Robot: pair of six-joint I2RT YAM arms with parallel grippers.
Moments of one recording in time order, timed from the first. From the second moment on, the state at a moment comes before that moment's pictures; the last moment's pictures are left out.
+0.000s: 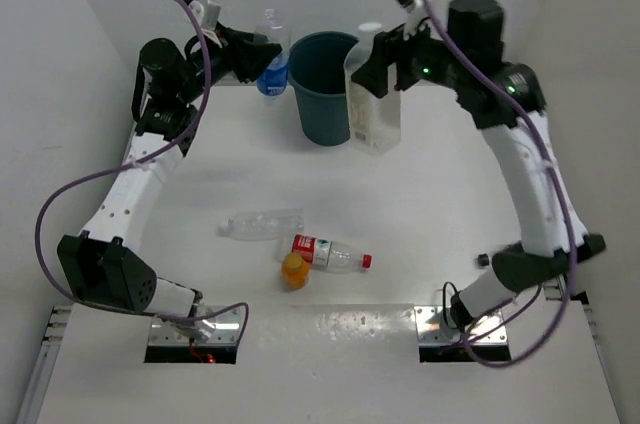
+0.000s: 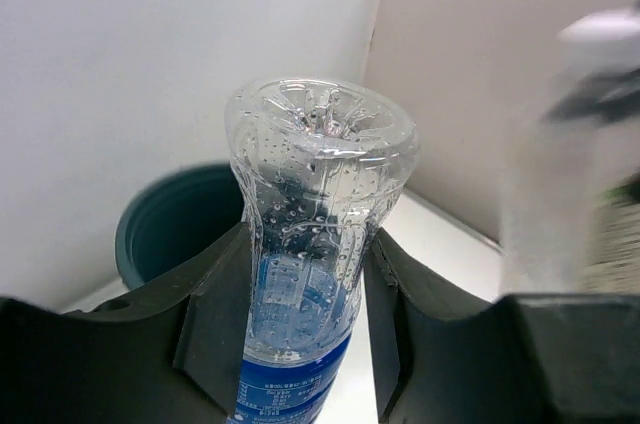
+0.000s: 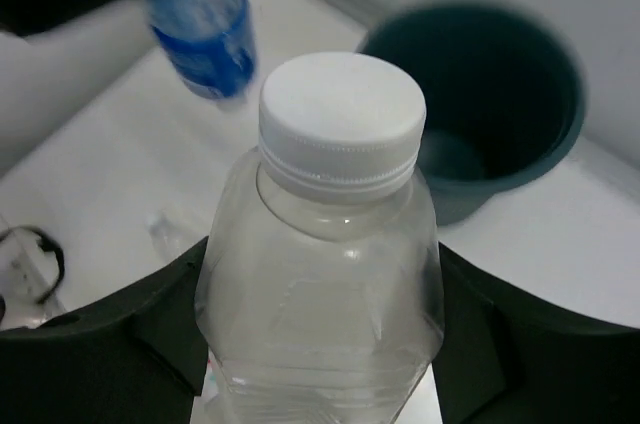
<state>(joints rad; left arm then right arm) -0.17 1.39 1.43 0.24 0.62 -0.31 0.42 1.63 2.12 -0.89 -0.33 -0.03</state>
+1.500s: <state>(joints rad) -0.23 2.08 1.70 0.71 0.56 -0.47 0.27 1.95 1.62 0.42 -0.46 0.08</state>
